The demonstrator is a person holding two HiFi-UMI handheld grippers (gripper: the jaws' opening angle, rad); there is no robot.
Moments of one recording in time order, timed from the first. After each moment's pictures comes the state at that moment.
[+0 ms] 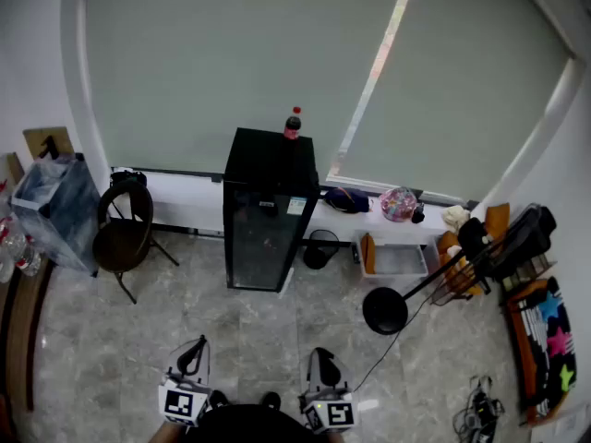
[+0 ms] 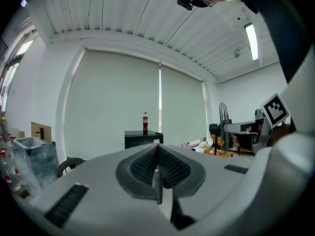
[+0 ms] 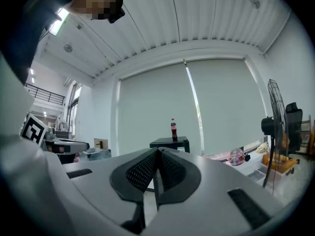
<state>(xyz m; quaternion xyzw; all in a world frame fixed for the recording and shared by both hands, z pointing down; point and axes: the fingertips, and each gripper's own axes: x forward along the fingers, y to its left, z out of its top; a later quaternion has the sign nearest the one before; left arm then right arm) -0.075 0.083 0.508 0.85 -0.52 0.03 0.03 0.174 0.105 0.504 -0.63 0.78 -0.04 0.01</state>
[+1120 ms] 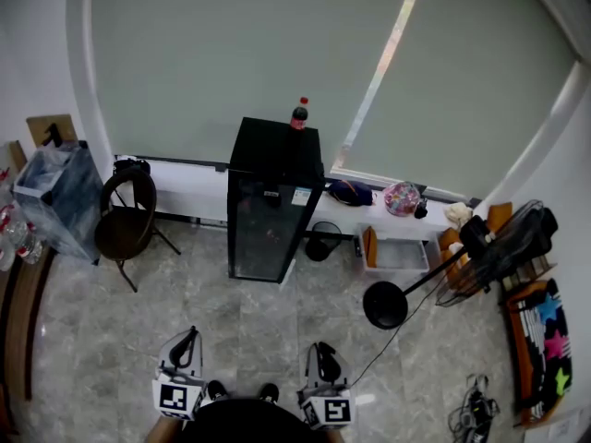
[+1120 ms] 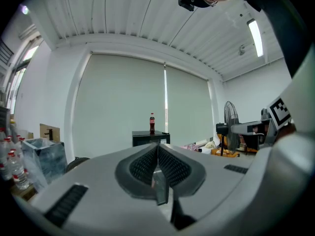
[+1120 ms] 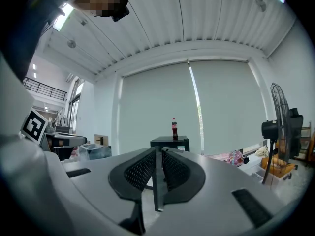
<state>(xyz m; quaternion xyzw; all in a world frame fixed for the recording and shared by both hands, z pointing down) -0.099 0.088 0.507 0.83 -0.56 0.03 0.03 0.167 0.108 0.502 -0.62 0.78 -0.02 0.00</state>
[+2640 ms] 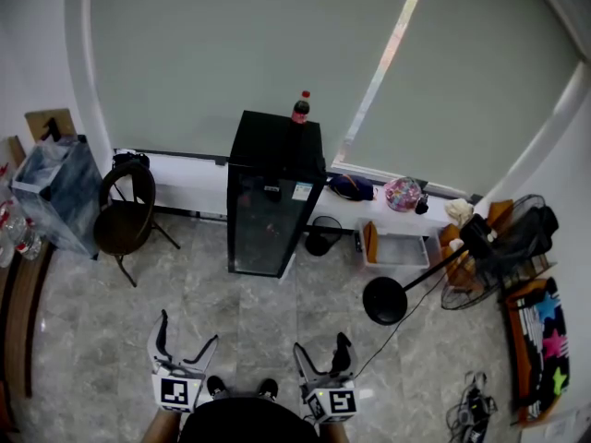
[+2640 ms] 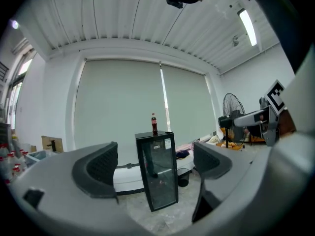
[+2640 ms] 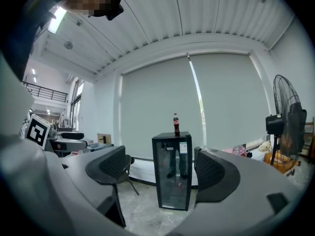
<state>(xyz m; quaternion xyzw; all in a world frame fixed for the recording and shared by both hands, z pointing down) -0.104 0.073 0.504 0.82 -0.57 0.05 -0.01 0.172 0.093 0.507 -0.61 0.79 -0.06 -0.01</state>
